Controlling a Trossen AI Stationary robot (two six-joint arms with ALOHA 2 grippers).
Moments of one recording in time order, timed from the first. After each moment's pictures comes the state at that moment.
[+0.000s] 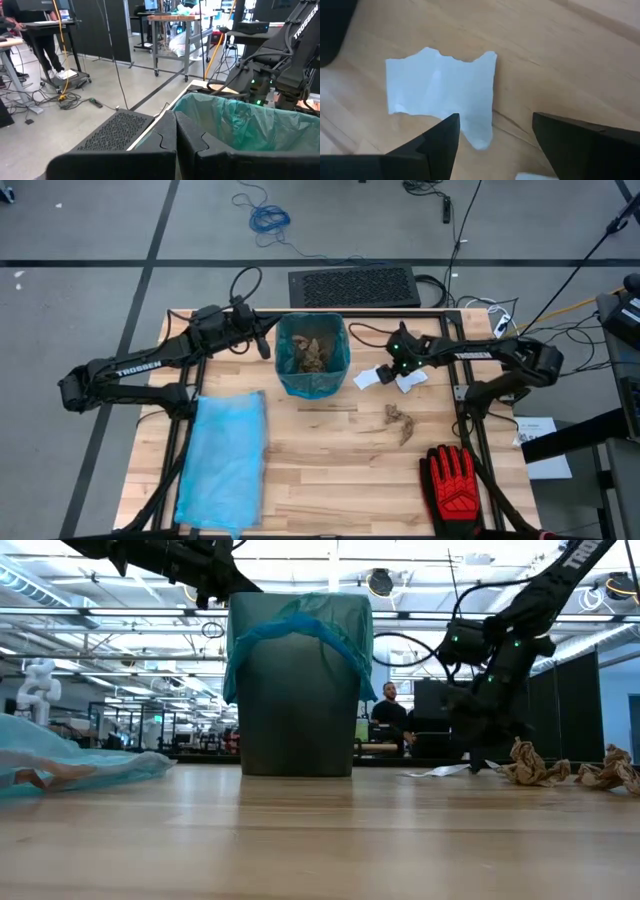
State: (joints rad) left arm 0.47 0.97 0.72 0.17 -0.01 0.03; right arm -0.55 1.41 0.58 -0.29 -0.13 0.55
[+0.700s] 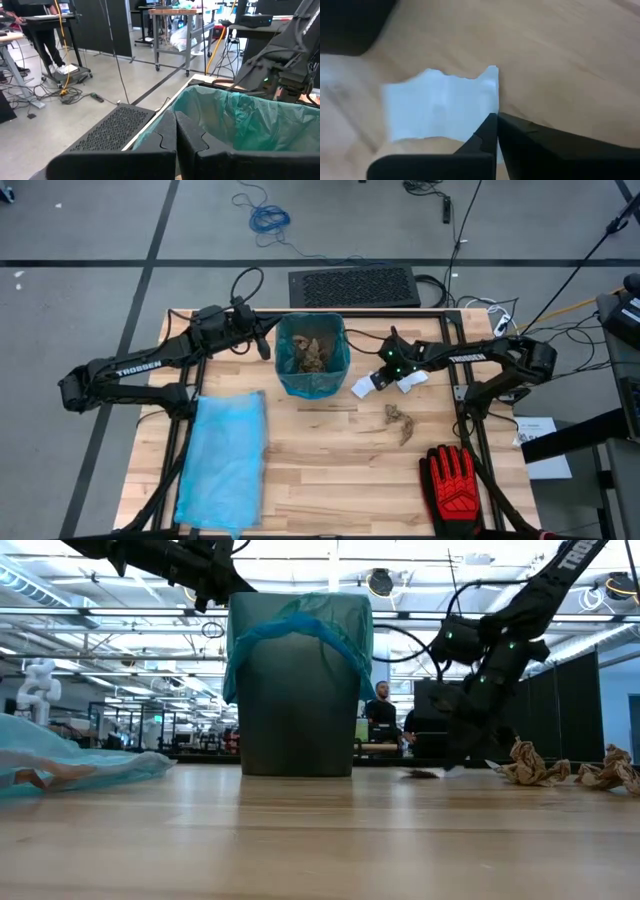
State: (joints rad) left arm 0.47 0.97 0.72 0.14 -0.02 0.03; right arm -0.47 1.44 0.58 -0.18 -0.14 0.54
